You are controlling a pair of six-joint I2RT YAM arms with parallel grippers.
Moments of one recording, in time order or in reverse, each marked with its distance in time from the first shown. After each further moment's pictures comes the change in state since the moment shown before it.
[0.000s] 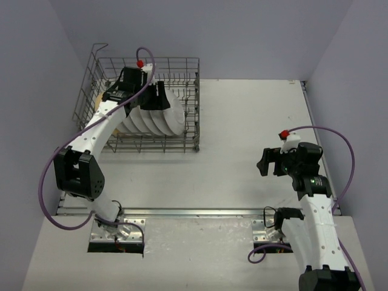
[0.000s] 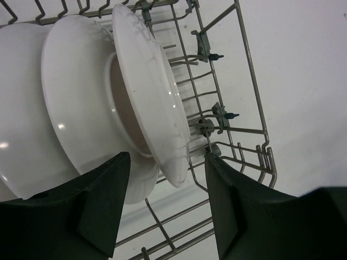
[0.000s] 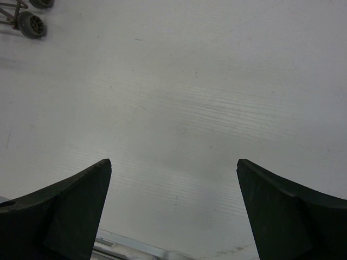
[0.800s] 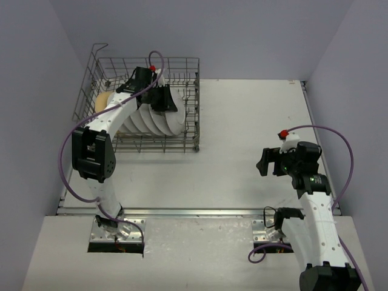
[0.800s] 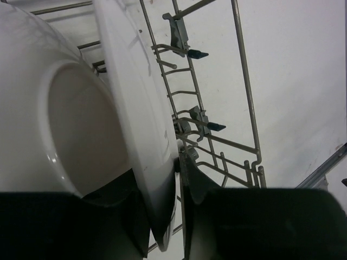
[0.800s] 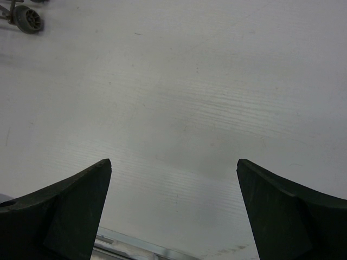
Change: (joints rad) left arm -0.004 0.257 0.136 -0.016 0.166 -0.061; right arm 0.000 0.028 0.000 0.000 -0.004 0.000
